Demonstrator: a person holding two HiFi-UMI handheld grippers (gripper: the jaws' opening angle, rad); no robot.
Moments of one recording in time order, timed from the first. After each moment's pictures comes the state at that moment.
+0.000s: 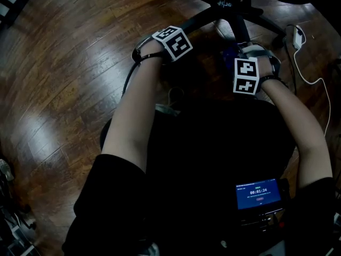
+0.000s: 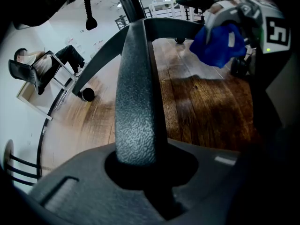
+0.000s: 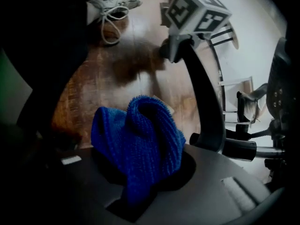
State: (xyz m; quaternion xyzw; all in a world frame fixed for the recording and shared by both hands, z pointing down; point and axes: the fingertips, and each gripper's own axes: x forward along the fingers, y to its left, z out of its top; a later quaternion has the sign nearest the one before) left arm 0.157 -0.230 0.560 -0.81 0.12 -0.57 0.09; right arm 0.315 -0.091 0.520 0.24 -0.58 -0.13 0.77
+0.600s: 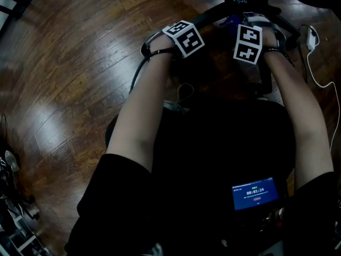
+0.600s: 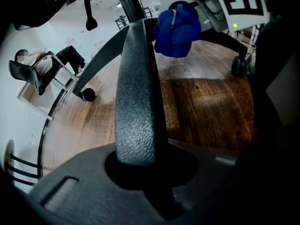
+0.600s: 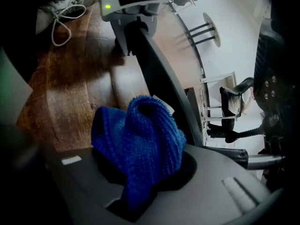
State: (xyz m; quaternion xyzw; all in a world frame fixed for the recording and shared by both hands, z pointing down) left arm 0.160 -0.230 0.559 -0.81 0.12 -0.57 0.09; right arm 0.326 -0.197 0.484 0.34 -0.56 -0.16 0.74
